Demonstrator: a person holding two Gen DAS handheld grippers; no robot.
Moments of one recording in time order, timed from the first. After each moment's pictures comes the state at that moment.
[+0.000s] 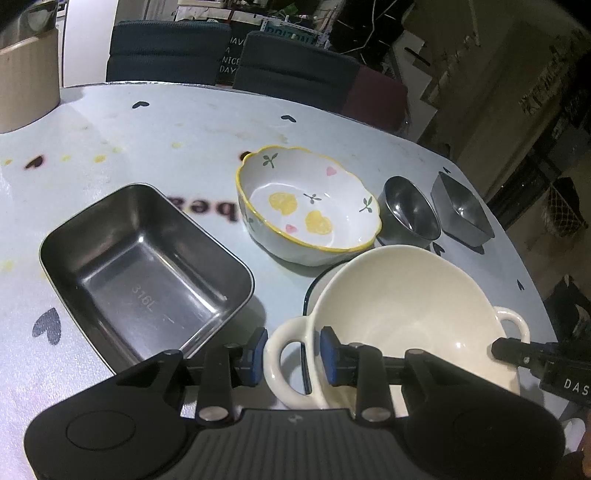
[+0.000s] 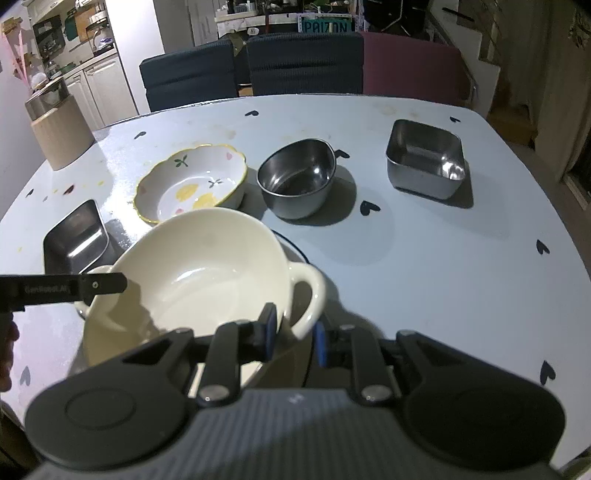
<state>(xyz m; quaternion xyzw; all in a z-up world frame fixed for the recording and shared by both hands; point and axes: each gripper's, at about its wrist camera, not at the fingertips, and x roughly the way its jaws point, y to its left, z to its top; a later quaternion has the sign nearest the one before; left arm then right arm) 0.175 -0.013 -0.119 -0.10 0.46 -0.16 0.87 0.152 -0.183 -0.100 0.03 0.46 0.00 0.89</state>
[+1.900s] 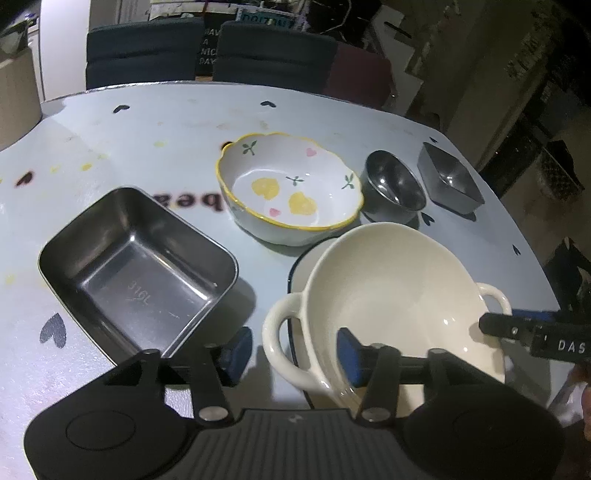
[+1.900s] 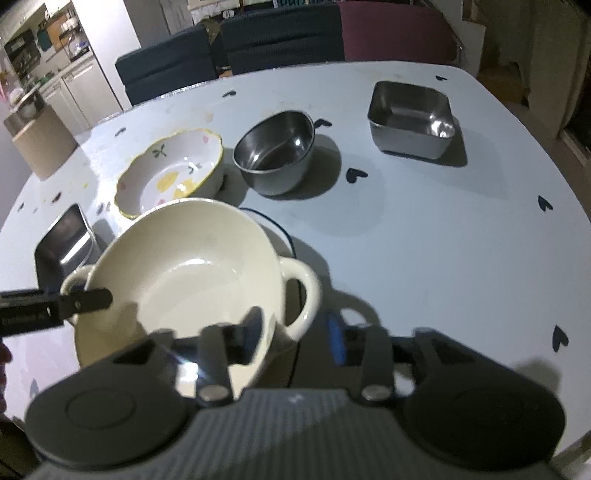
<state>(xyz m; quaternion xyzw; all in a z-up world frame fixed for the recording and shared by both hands) 0.164 -0.025 -0.109 -0.05 0.48 -0.18 0.86 0.156 -0.198 -0.113 0.08 0.49 -0.01 0.87</state>
